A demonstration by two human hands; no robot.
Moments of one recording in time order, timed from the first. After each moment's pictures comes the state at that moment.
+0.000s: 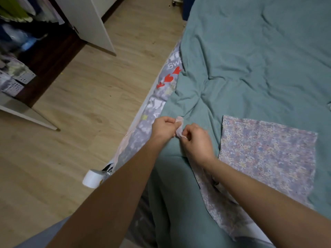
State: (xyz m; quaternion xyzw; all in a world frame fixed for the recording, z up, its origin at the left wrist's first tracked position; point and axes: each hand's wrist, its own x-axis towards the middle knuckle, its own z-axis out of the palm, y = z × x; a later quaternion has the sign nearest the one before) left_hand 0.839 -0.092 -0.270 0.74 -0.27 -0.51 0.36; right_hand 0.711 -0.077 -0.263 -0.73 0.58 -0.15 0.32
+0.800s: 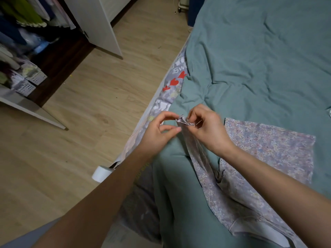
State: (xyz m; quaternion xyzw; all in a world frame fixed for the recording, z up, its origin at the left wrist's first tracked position) left_hand 0.866 -0.035 -0.205 0.57 -0.42 -0.52 0.48; right_hand 0.706 -0.093 -0.184 -0.77 0.43 -0.30 0.37
